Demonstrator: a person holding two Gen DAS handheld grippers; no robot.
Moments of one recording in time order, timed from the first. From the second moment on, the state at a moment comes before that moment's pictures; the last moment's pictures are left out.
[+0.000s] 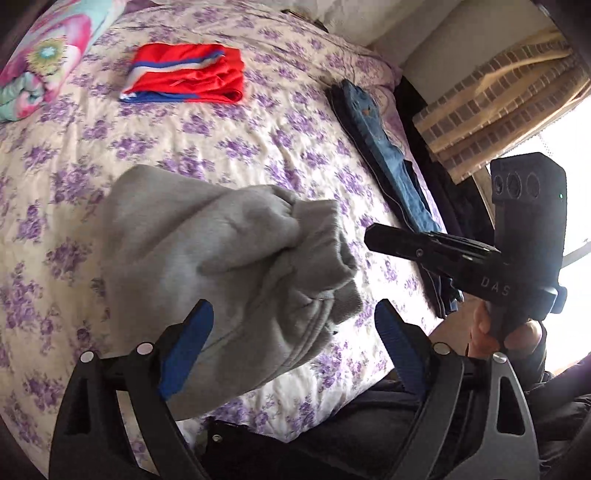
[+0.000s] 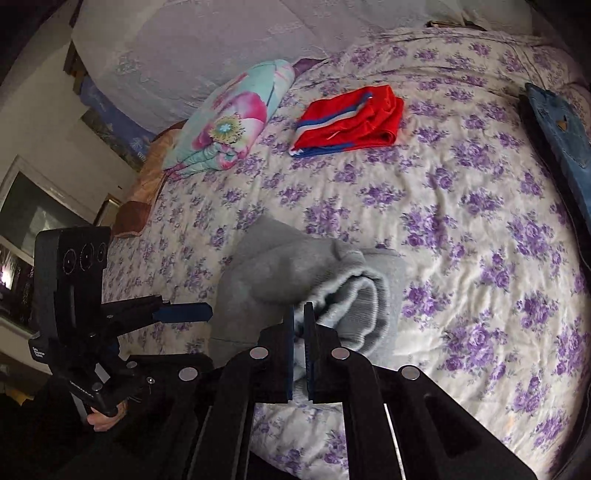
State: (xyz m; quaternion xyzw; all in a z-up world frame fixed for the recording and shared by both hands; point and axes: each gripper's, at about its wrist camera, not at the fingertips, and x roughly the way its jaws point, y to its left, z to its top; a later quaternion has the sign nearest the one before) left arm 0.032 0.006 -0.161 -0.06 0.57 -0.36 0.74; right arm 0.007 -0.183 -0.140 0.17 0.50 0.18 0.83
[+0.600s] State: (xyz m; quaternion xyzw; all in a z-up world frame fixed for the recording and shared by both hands) left arm 0.127 -0.078 -0.258 0.03 0.62 -0.29 0.73; right arm -0.002 -0.203 -0.239 0.14 0.59 0.05 0.80
